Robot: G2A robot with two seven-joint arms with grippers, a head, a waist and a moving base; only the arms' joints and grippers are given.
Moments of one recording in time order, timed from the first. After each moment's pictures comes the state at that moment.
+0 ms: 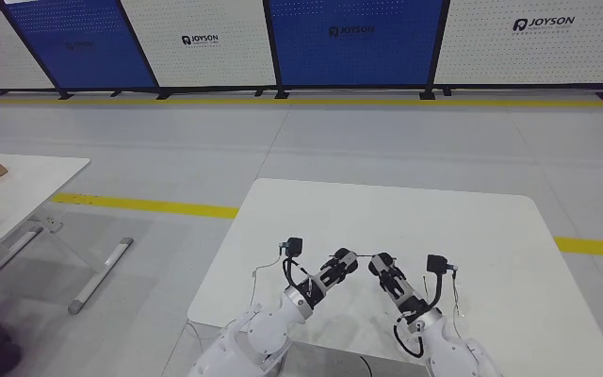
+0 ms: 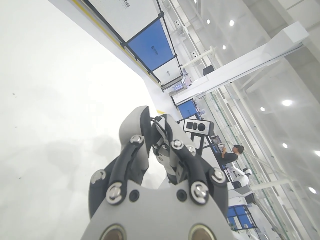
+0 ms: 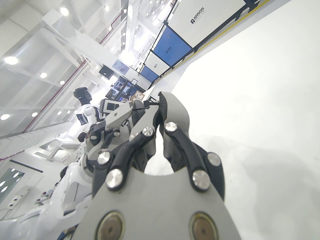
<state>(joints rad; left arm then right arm) 1.54 -1.21 -1.07 -1.71 0.11 -0.19 -0.08 -1.51 -1.30 1.11 -1.58 -0.36 -0.31 0.13</state>
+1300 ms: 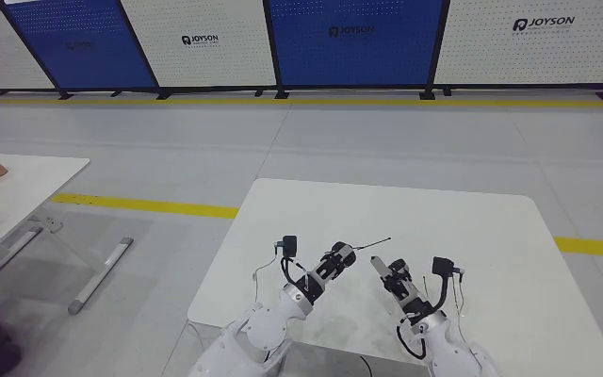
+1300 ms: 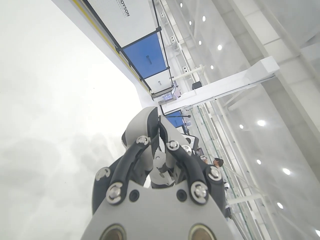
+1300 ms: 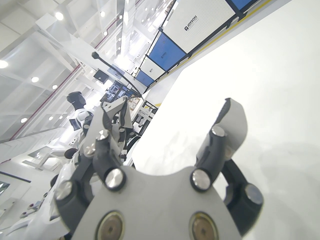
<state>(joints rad) 1.54 -1.22 -1.07 -1.72 -0.04 -0.17 -0.05 -1.53 -1.30 1.13 -1.60 -0.39 -0.29 0.10</state>
